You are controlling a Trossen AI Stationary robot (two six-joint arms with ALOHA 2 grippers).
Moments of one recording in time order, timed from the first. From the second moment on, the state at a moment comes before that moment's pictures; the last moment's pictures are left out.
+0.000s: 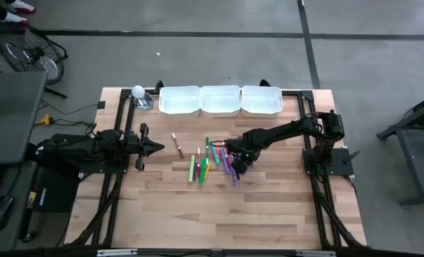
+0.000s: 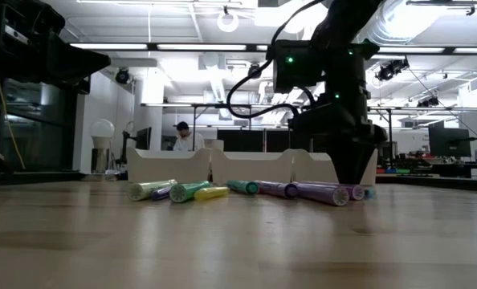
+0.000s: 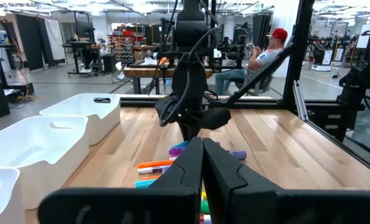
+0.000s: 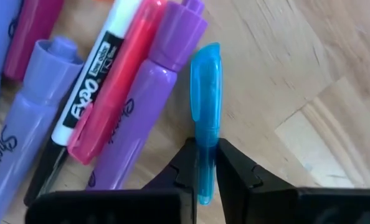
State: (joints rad) left arm 0.00 0.01 0.01 0.05 -0.01 -0.01; right arm -0.03 1.86 1.11 -0.79 -0.01 0.74
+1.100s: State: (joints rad) left arm 0.00 0.01 0.01 0.05 -0.02 -0.01; right arm -0.11 1.81 1.13 -0.80 -0.08 0.57
